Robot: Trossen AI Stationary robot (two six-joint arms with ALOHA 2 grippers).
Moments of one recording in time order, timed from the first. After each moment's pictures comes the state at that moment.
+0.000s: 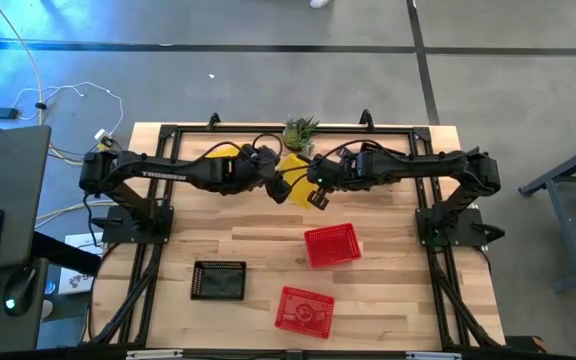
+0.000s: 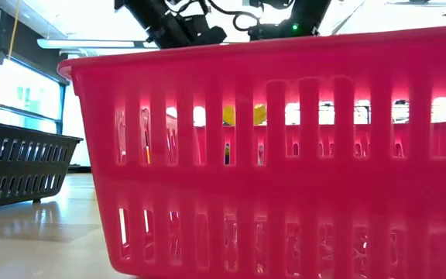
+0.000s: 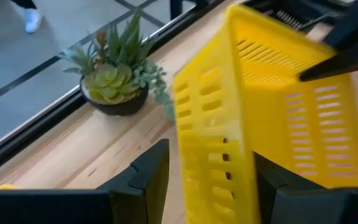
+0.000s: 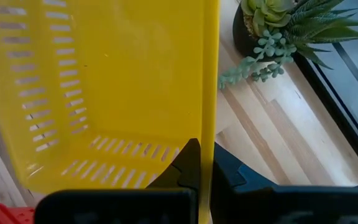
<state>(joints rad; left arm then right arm) 0.23 1.55 1.13 -0.34 -0.51 -0.41 -0.10 1.64 1.35 -0.80 0.38 0.31</state>
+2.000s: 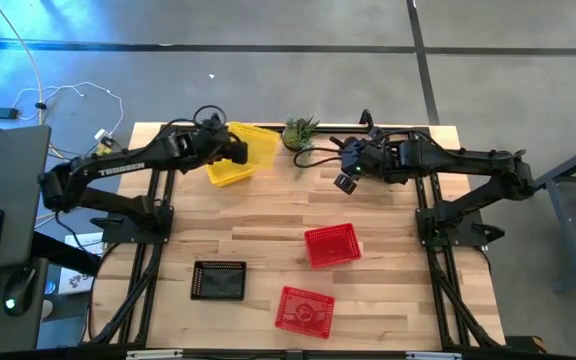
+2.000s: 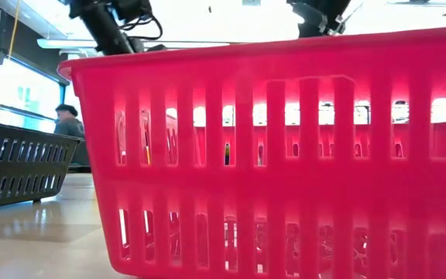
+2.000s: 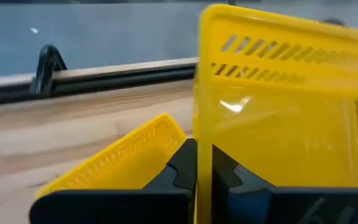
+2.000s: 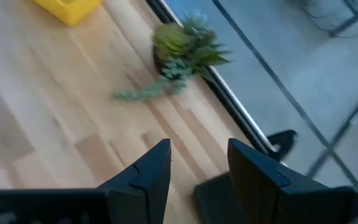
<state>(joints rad) 0.56 1.18 0.88 -0.52 -0.45 -0.76 -0.10 1.37 1.34 -0.97 0.59 0.25</state>
